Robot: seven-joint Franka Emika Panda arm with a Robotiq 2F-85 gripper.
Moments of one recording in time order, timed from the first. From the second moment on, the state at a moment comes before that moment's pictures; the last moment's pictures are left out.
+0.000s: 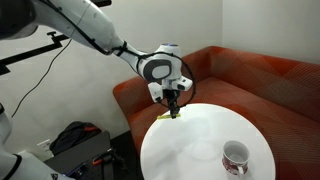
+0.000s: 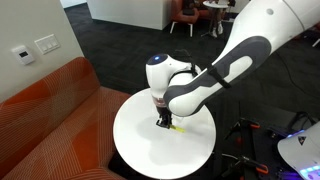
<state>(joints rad) 0.13 0.49 -0.03 -2.02 0.05 2.35 0.26</state>
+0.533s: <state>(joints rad) 0.13 0.34 -0.11 -2.12 -0.15 2.34 0.41</state>
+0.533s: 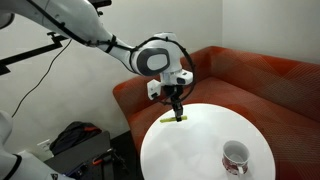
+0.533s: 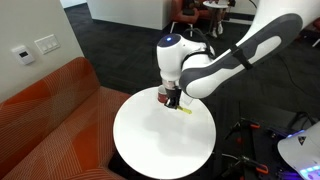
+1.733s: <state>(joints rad) 0.25 0.39 -0.24 -2.11 -0.55 2.52 1.30</state>
